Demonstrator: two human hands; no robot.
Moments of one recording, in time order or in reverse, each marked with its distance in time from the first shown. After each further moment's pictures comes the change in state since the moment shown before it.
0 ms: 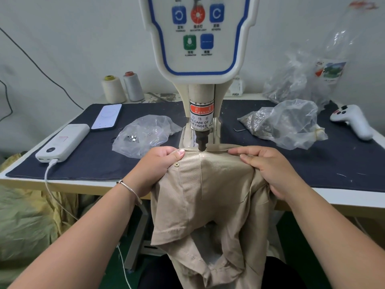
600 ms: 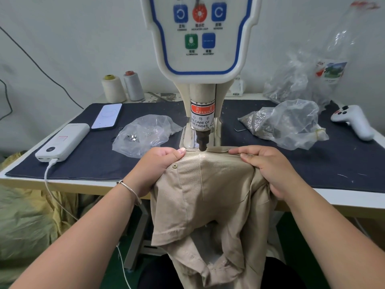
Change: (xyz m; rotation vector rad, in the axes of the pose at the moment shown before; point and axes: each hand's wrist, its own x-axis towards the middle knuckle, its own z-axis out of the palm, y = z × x) left_hand 0.004 -0.007 -0.004 -0.018 -0.017 0.024; right_hand 0.005 0.004 0.000 0.011 0.017 0.016
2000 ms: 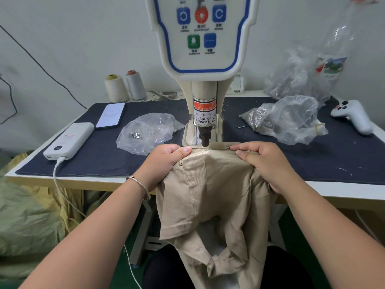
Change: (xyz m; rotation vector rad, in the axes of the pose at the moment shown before) left_hand 0.000 0.000 0.006 0.064 0.044 0.010; right_hand -0.003 0.000 0.007 -0.168 0.101 -0.107
